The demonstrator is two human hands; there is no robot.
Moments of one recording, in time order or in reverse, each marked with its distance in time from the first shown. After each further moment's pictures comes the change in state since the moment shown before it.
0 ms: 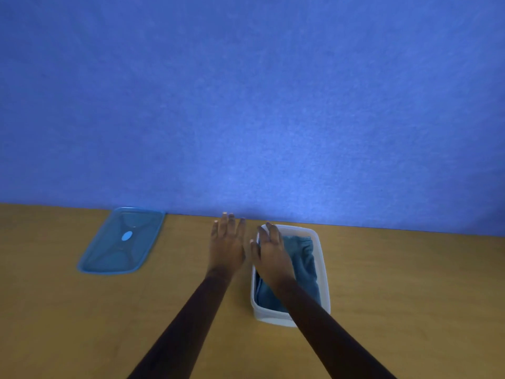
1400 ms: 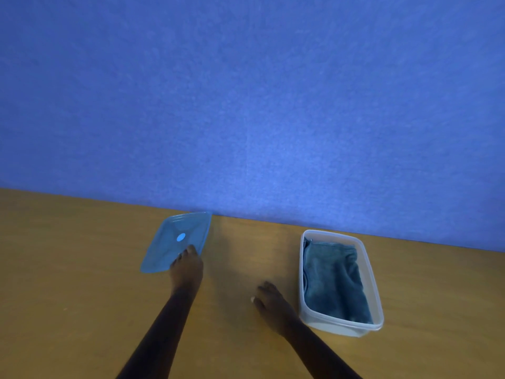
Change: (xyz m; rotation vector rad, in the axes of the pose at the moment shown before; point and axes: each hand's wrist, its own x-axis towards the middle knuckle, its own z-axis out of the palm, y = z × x) left_hand -0.068 -0.151 0.020 -0.175 -0.103 -0.480; right_hand -0.051 -0.029 0.102 0.015 -0.506 -0.034
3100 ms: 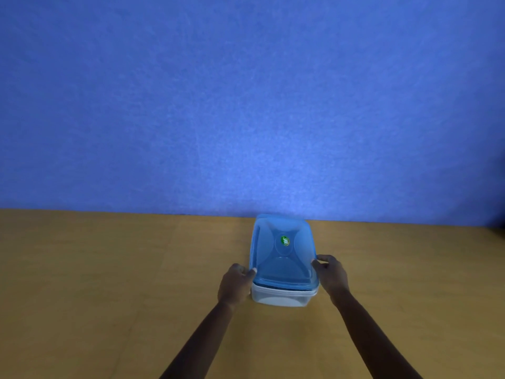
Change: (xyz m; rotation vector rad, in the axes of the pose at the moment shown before) left_hand -0.099 0.156 0.010 -0.858 -0.494 -0.126; right_hand -0.104 0.111 -0.127 0.609 0.644 0.537
